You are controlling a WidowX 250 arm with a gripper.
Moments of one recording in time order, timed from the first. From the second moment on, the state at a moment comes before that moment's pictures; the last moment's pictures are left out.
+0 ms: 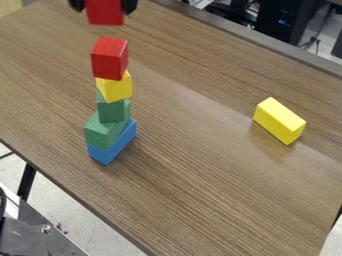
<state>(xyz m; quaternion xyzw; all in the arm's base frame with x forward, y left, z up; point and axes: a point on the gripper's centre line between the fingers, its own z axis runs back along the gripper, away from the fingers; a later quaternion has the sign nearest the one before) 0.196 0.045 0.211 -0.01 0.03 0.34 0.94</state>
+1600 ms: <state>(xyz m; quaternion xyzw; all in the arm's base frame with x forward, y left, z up) 0.214 0.046 0.188 -0.04 0.07 0.33 0.94</state>
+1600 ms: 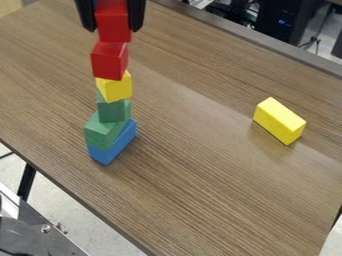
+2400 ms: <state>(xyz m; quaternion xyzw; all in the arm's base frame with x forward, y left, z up) 0.211 0.049 0.176 -0.06 0.12 0.35 0.93</state>
